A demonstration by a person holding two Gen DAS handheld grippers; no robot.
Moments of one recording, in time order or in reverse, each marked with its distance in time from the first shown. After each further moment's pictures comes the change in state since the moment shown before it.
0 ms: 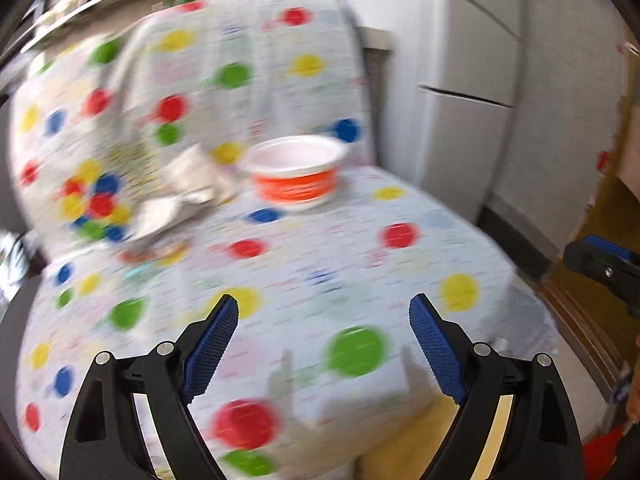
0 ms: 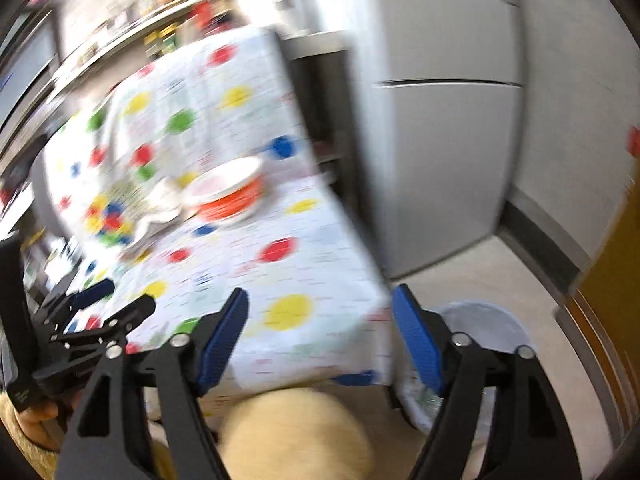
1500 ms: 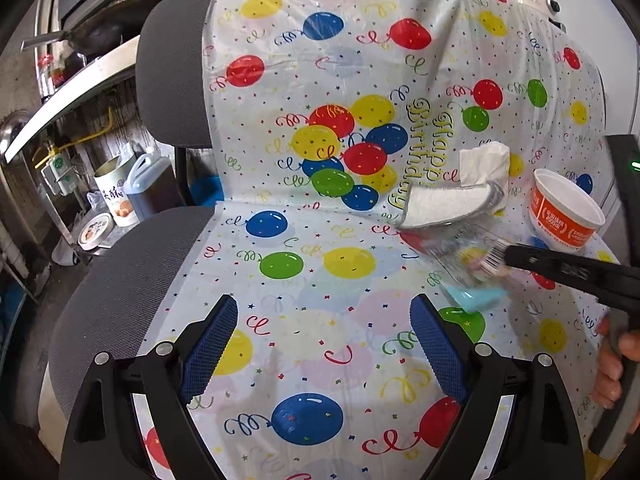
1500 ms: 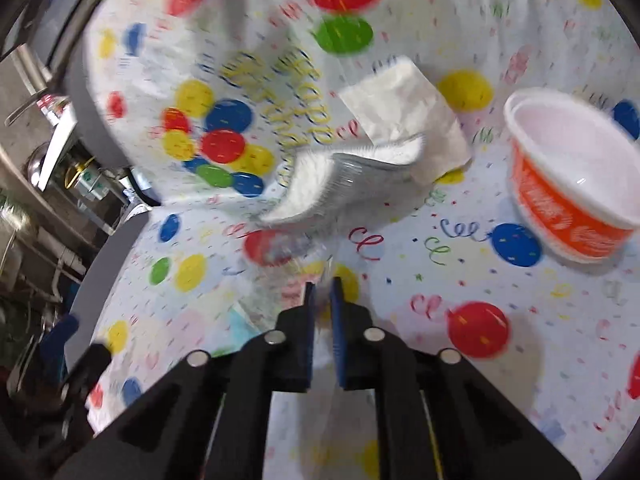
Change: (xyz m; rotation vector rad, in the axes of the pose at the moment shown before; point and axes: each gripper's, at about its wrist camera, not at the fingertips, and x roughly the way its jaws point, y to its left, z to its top) left arm -0.008 0.229 -0.013 -0.304 0.041 0.389; right arm 0.210 0.238 0.063 -0.168 0.299 0.352
